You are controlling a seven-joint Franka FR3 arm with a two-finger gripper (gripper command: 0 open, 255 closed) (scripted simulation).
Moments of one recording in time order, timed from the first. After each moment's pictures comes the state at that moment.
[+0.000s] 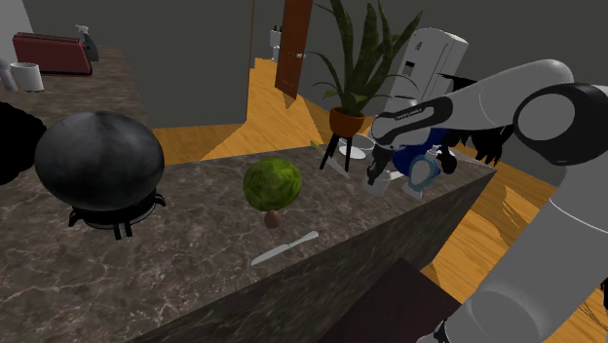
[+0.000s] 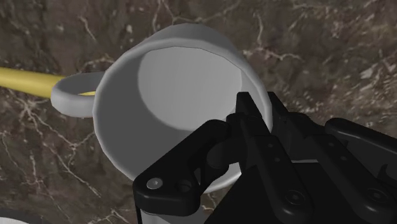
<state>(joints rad) -0.19 0.07 -0.30 -2.16 -0.02 2.25 -0.56</state>
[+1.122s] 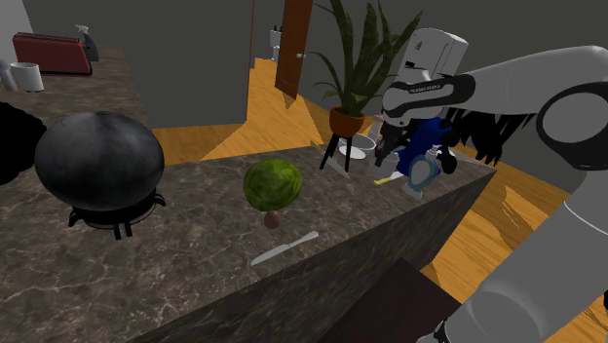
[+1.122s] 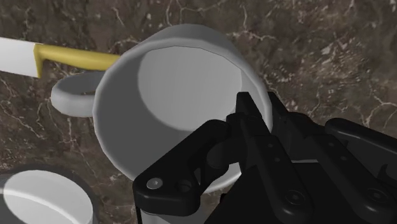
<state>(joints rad) -0.19 -0.02 -0.30 -2.02 -0.05 2.03 -0.55</state>
